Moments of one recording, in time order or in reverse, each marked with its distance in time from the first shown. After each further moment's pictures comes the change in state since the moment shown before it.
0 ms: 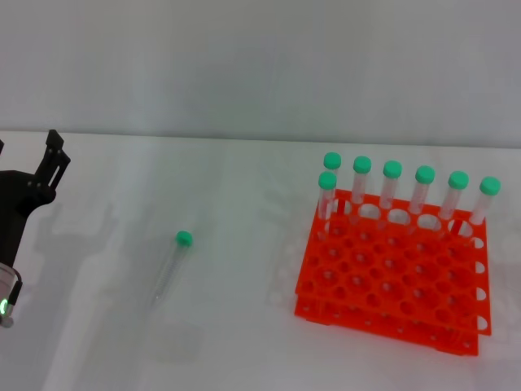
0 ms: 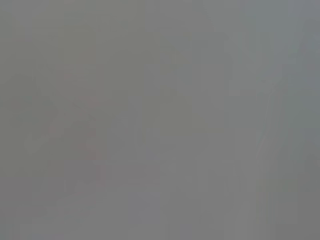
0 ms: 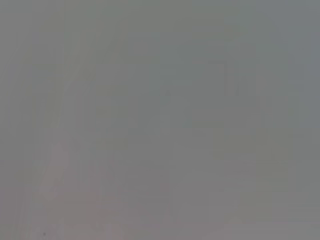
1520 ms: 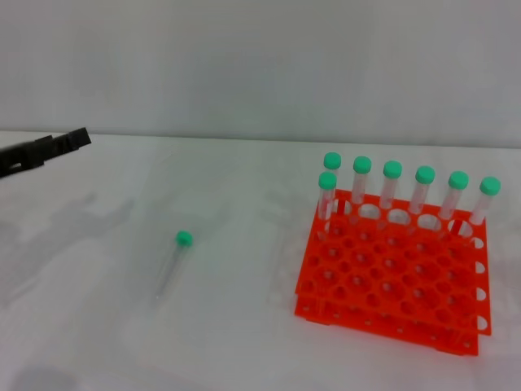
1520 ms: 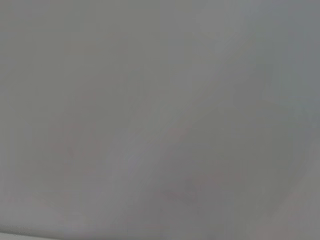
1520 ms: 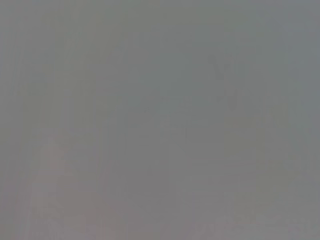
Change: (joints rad) left arm -0.289 0.095 0.366 -0.870 0.566 0.139 -1.466; right arm 0.005 -0.001 0.008 -0.011 0.009 0.004 -0.005
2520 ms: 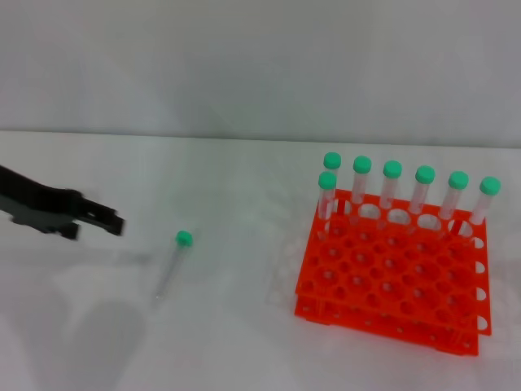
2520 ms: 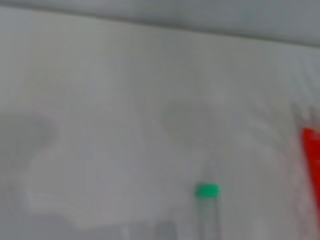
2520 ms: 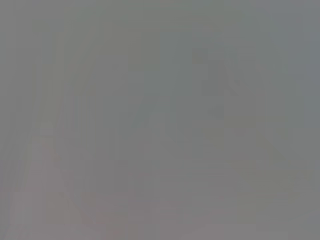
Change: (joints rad) left arm -0.403 0.047 -0.005 -0.163 0.964 0.178 -0.421; right arm -0.010 -0.003 0.024 -0.015 0.005 -0.011 -0.002
